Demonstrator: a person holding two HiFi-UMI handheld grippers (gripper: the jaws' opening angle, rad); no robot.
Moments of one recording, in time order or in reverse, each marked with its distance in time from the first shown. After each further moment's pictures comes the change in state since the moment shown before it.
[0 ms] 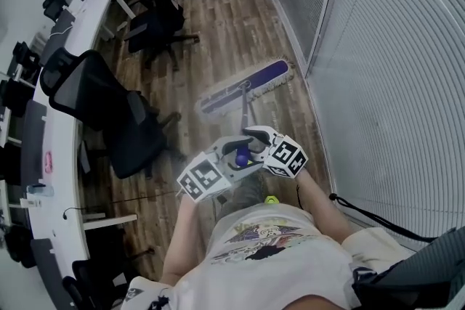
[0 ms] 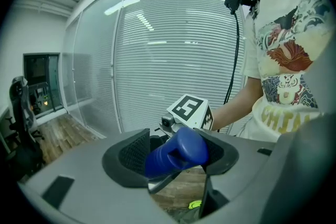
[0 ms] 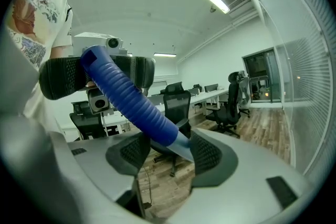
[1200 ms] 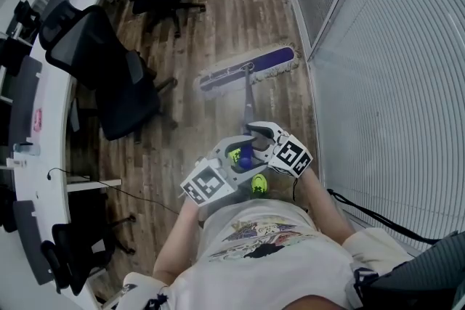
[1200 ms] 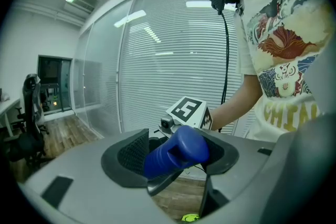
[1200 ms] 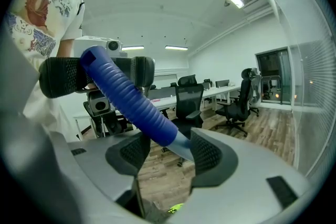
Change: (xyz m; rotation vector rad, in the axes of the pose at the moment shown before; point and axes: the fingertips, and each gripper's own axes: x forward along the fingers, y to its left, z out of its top) left arm -0.009 -0.086 -0.027 -0.040 -0.139 0.087; right arm -0.024 0.081 -0.047 -0.073 0.078 0.089
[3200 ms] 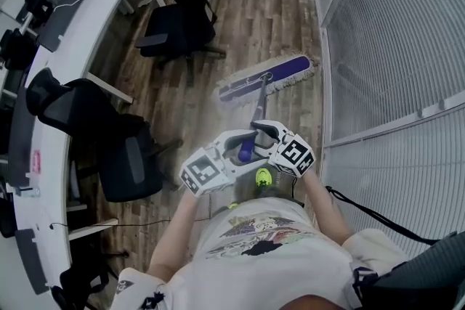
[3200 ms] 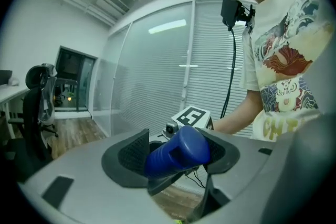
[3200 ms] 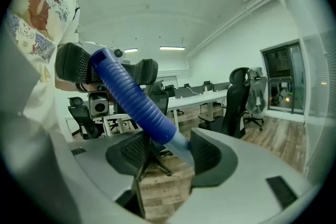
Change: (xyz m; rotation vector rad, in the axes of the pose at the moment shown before) left arm 0.102 0.712 0.114 -0.144 -0.121 0.111; right arm 0.253 -0.639 0.198 -0.032 0.001 0.097
